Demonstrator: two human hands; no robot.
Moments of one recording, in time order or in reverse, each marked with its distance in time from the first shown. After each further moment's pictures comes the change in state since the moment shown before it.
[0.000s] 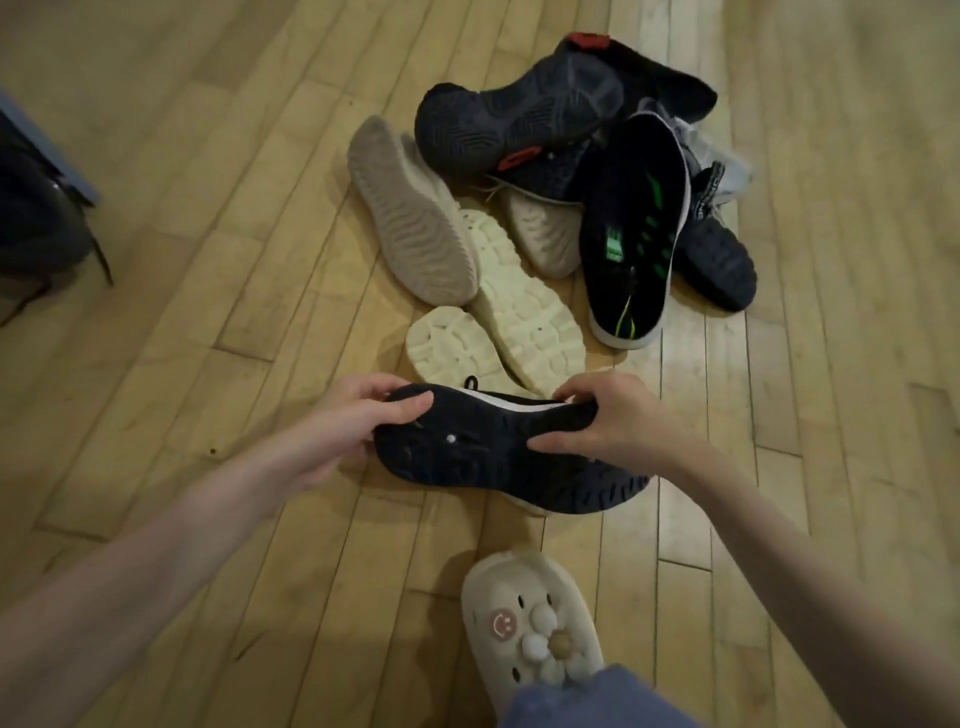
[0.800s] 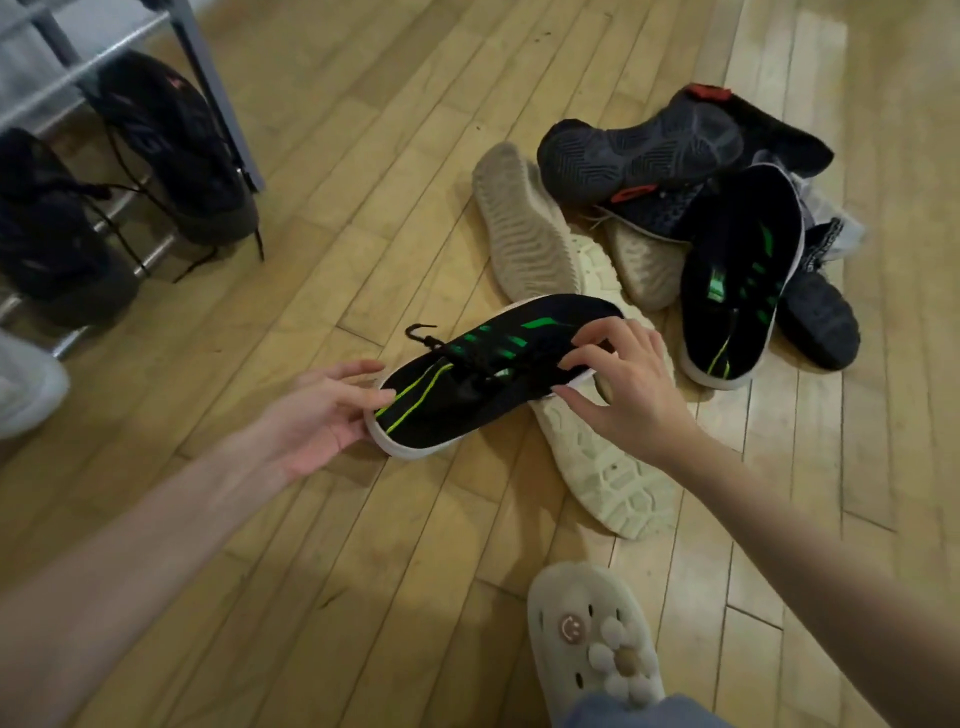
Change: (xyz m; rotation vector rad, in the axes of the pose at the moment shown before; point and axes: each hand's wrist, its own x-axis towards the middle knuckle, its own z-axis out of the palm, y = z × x) left_hand -0.050 -0.026 -0.081 -0.658 0.178 -0.001; right_hand 0.049 -0.047 0.025 -0.215 0.486 -0.563
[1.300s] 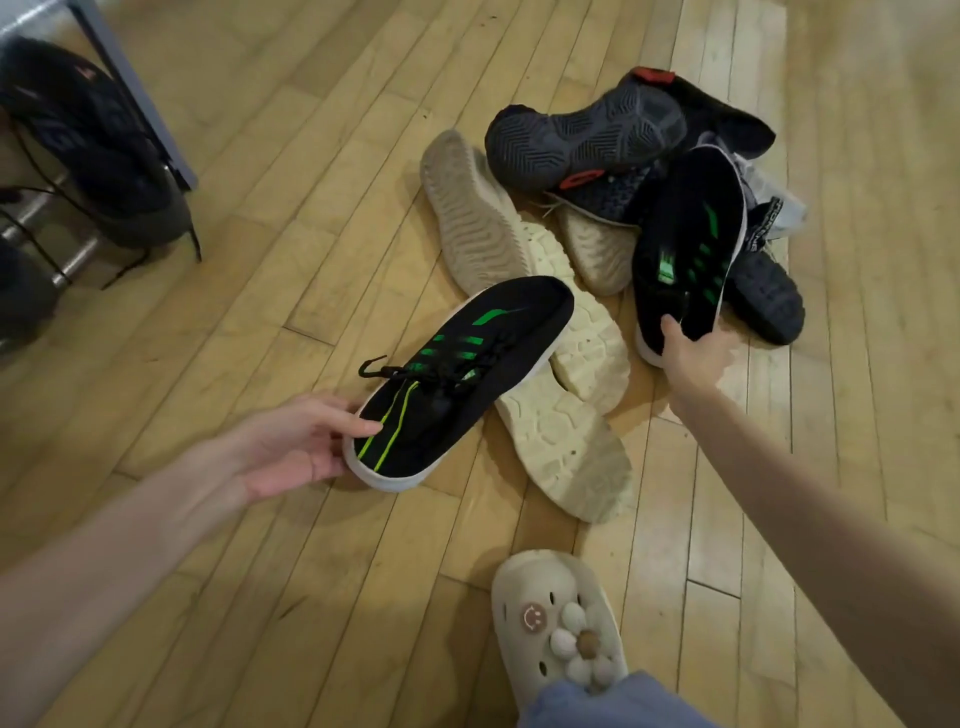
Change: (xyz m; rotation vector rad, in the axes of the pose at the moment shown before) left_hand 0.005 -0.013 0.008 0.282 -0.259 -0.207; right_hand -0.003 0.091 -0.003 0.549 0.404 1.420
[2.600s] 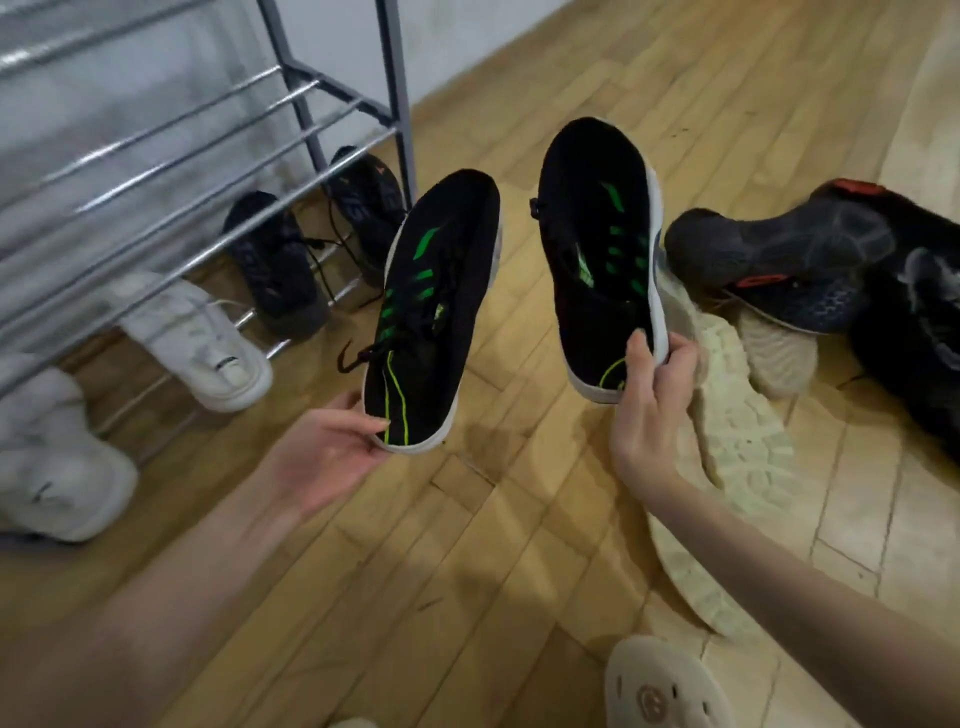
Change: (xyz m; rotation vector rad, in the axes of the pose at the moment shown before) left_hand -0.106 -0.007 -0.053 -0.528 0.182 0.495; right_hand -0.196 -0.068 0.075 0.471 -0.467 -0.663
